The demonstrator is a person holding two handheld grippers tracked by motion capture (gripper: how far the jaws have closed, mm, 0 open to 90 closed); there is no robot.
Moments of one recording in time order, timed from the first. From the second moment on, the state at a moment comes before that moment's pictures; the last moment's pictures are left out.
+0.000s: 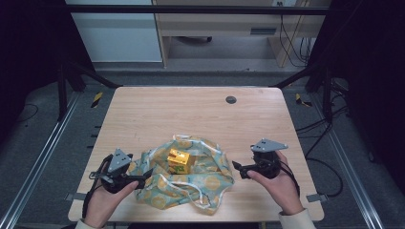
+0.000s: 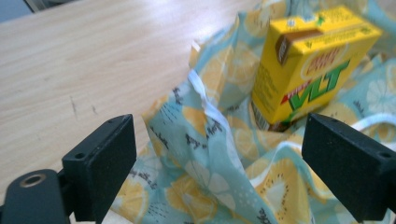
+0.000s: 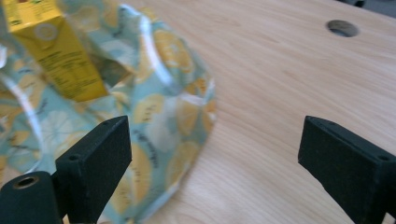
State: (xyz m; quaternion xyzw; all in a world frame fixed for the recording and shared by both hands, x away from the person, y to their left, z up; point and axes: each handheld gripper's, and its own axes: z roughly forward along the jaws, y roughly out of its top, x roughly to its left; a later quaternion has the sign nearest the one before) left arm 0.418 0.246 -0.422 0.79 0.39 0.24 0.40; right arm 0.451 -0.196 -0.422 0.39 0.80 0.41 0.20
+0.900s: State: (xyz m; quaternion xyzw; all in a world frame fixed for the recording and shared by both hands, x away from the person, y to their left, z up) left arm 0.437 0.303 -0.429 0.75 0.47 0.26 0.39; right arm 0.466 -0.257 -0.440 0.49 0.74 0.38 0.25
